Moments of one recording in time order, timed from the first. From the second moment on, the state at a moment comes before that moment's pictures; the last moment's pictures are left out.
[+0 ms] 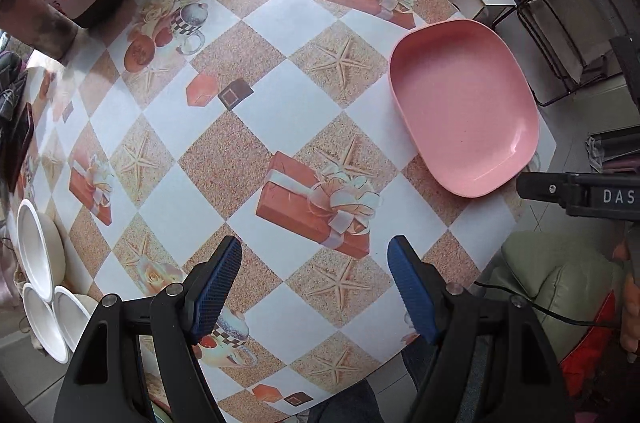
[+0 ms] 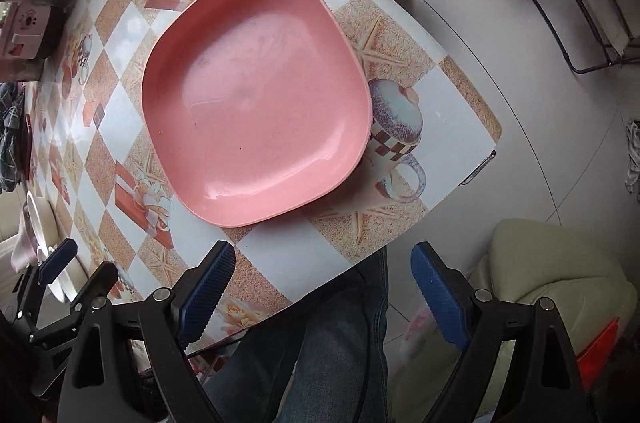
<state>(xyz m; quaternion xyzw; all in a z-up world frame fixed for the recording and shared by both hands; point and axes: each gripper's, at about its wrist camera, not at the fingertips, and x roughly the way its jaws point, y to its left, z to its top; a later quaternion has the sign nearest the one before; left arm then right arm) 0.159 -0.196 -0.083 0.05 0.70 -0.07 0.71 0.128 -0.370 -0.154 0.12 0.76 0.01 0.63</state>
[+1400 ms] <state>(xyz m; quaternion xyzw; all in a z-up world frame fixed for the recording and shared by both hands) 0.210 -0.259 -0.153 0.04 0.70 -0.06 0.71 0.164 -0.328 -0.161 -0.03 0.71 0.11 0.69</state>
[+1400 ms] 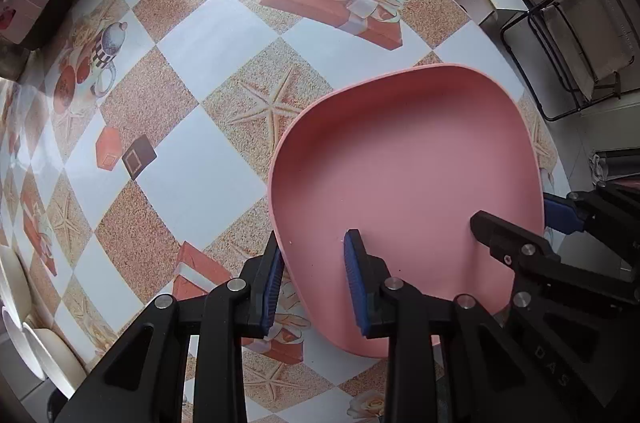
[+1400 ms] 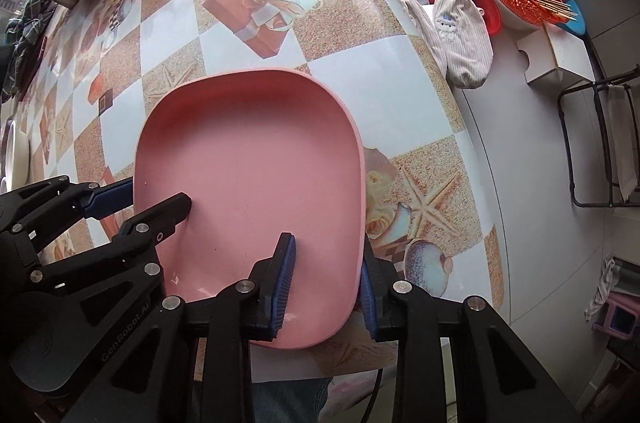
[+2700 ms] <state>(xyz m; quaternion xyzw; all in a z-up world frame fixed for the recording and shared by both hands) 0.062 -0.091 -0.150 -0.02 0.72 0.03 0.69 0.035 -0.139 -0.164 -0.16 0.74 0.24 0.61</state>
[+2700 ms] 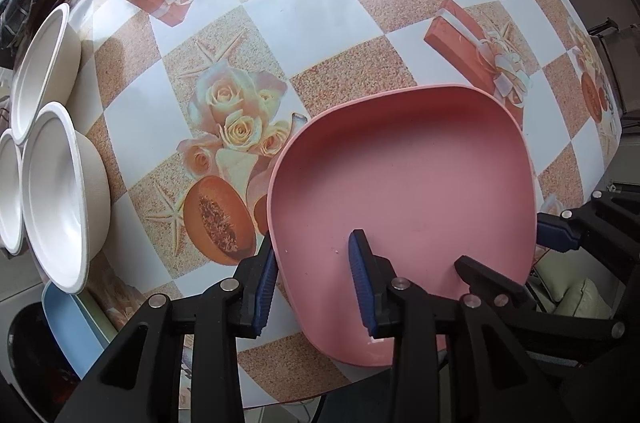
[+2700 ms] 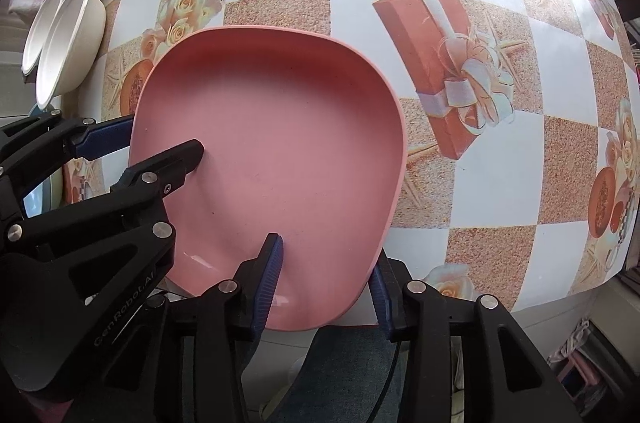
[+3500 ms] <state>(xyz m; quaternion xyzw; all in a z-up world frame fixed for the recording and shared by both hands) -0.026 -0.029 -0.078 -0.07 0.69 0.04 0.72 0.008 -0.108 -0.096 -0.13 0.73 0.26 0.62</state>
